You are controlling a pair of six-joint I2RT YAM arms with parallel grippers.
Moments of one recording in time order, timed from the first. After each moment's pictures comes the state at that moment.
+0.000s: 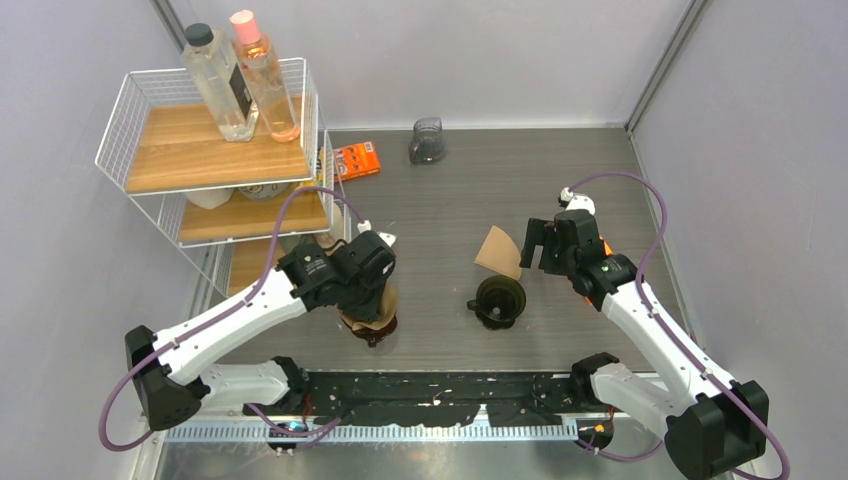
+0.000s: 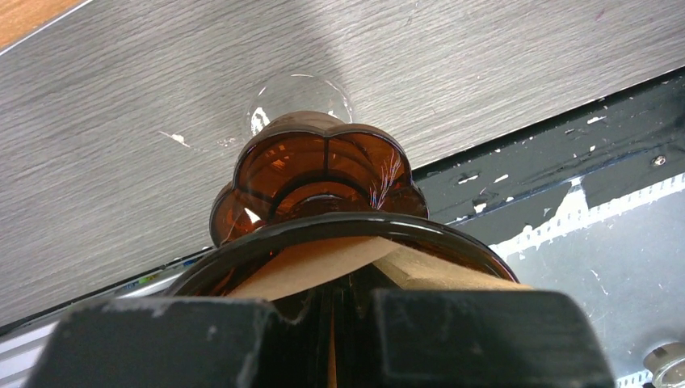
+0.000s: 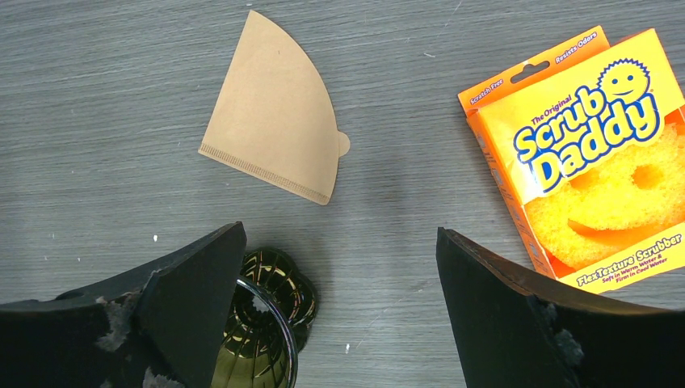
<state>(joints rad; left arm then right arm) -0.94 1.16 1.12 -1.13 -0.10 -0.60 0.33 0.96 0.74 -0.53 0.19 0.39</state>
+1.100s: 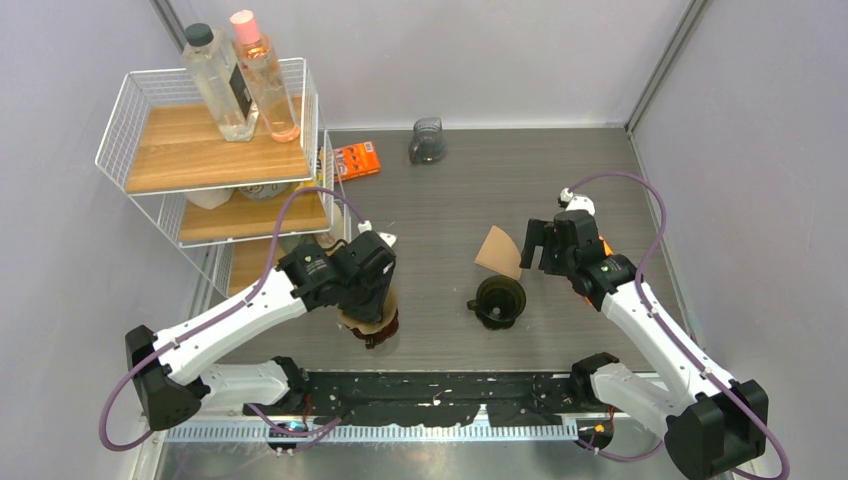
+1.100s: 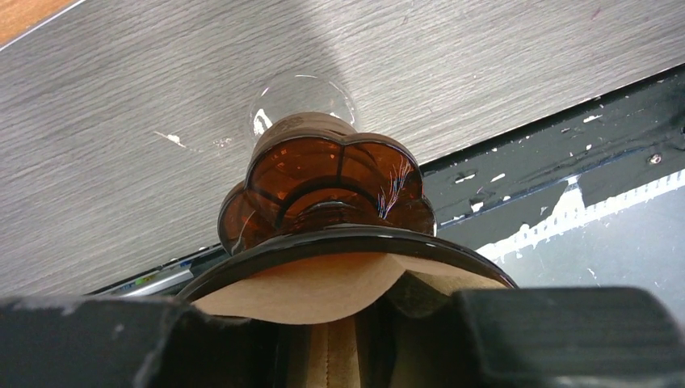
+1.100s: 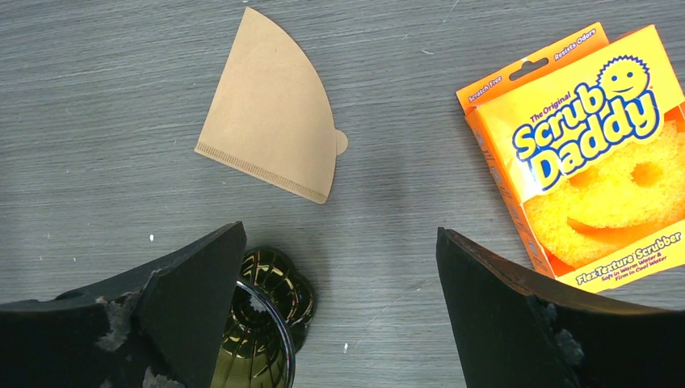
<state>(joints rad) -0.94 1.16 1.12 -1.12 -0.09 -0.61 0.33 0.96 0.74 -0.53 0.20 0.39</state>
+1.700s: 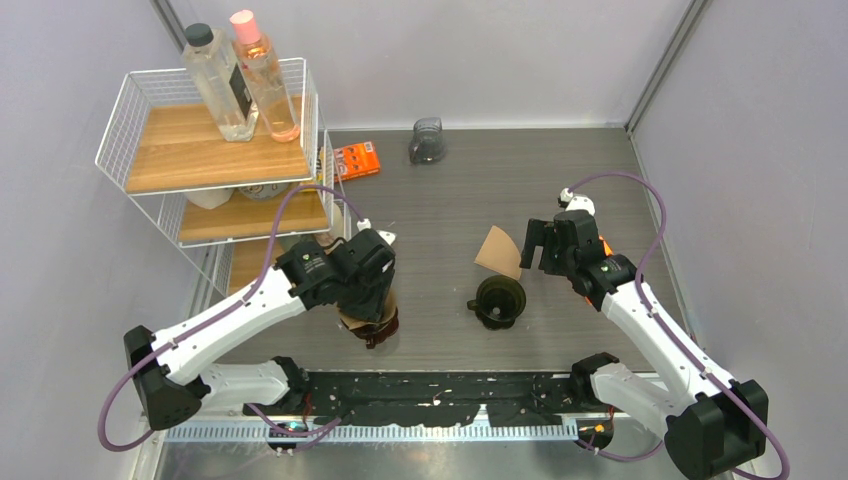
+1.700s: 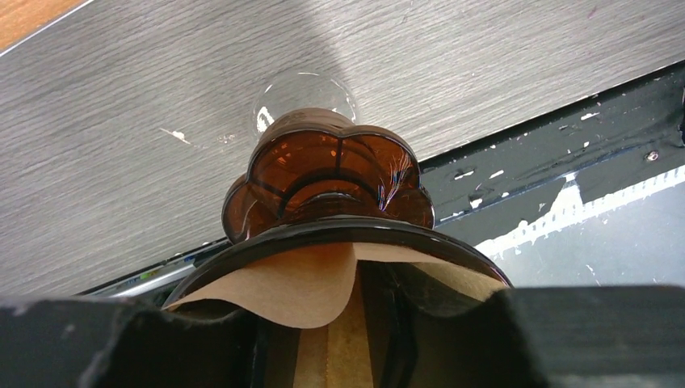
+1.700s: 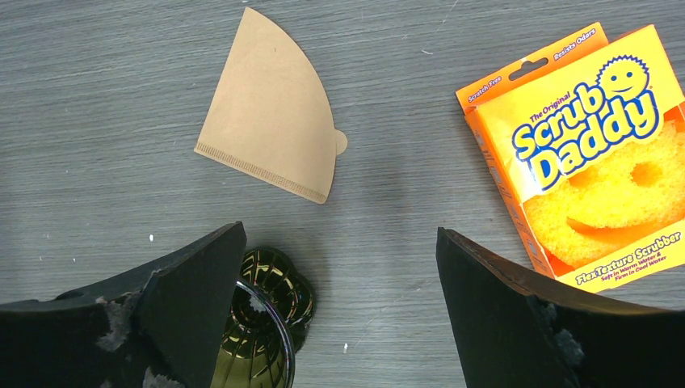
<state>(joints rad) -0.94 1.16 1.15 -1.15 -0.09 -0.61 0.33 0.96 0.74 -0.53 0.20 0.39</state>
